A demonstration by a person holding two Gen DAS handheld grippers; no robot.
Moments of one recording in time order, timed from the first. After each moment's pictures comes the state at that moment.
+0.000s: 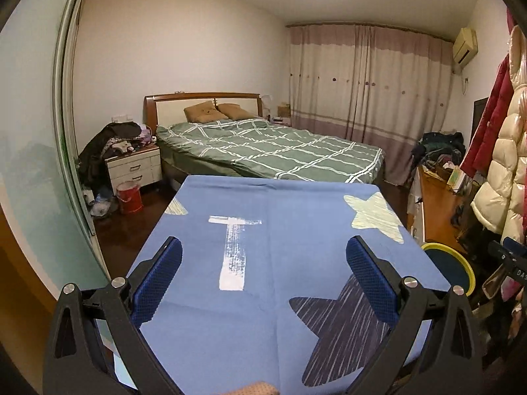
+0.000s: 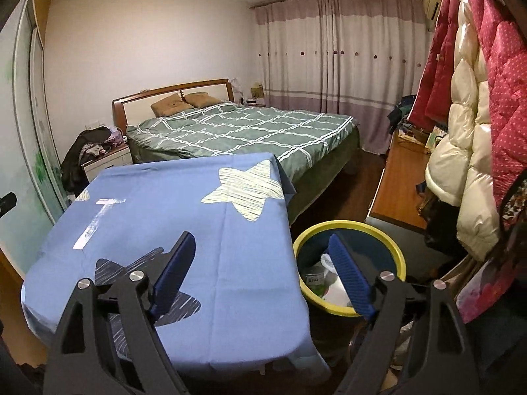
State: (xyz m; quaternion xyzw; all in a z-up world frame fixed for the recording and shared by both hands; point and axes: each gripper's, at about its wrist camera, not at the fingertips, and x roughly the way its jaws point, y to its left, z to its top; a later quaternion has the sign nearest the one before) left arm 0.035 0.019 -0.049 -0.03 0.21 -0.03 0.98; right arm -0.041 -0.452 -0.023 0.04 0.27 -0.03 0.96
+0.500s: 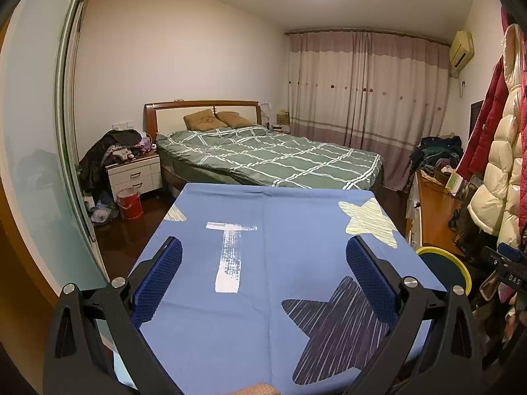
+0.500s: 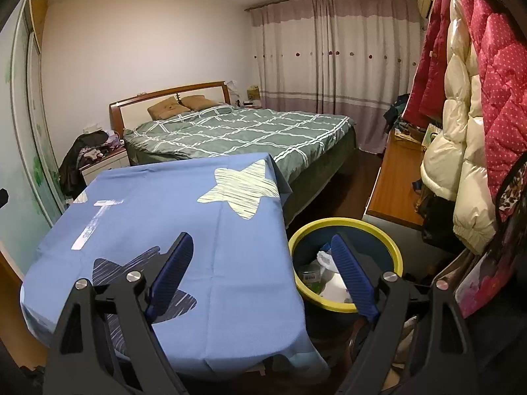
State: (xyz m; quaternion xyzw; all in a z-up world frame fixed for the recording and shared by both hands) left arm 0.021 0.001 -0.038 -0.02 0.20 -0.03 0.98; right arm -0.049 -0.460 -0.028 0.05 0.27 -0.04 0.96
